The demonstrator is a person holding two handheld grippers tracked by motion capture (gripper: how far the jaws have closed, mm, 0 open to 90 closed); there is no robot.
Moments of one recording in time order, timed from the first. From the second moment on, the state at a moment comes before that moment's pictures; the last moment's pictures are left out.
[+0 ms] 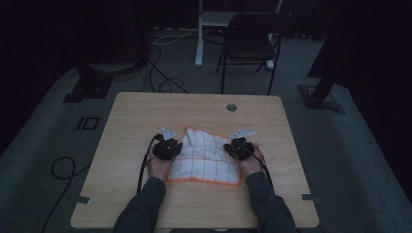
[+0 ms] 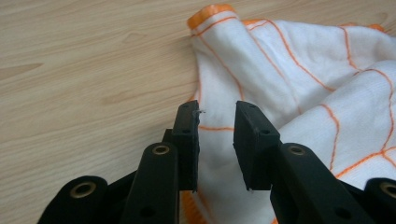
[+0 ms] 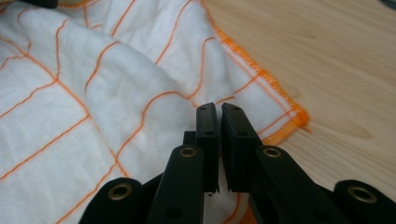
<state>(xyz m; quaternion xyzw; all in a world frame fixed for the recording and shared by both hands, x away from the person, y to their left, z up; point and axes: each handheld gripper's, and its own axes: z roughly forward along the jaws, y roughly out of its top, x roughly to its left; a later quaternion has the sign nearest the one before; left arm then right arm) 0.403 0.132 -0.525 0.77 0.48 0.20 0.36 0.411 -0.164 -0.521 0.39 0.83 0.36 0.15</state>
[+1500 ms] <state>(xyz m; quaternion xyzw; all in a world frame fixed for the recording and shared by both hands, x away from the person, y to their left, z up) 0.439 0.130 -0.537 0.78 0.50 0.21 0.32 0.451 -0.173 -0.538 0.49 0.78 0.31 0.22</state>
